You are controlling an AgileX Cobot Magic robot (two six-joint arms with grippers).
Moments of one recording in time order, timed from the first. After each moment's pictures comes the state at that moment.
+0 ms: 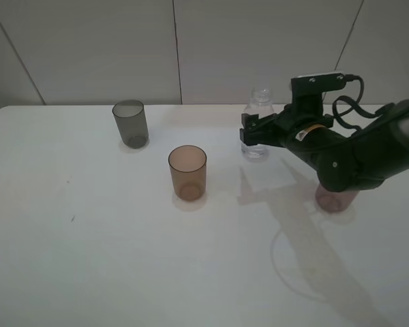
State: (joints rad) left arm -0.09 -0.01 -0.50 0.00 1.06 -0.02; right arm 0.47 1.94 -0.66 0.27 -0.87 -0.09
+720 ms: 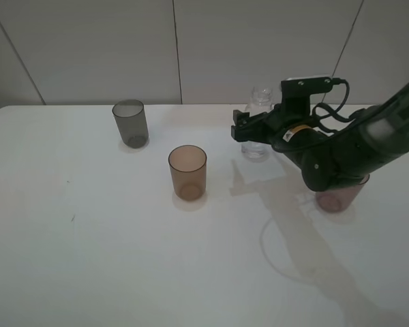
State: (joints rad) left arm -0.09 -0.01 -0.50 0.00 1.06 -0.02; right arm 0.47 2.05 -0.75 0.24 -0.94 -0.06
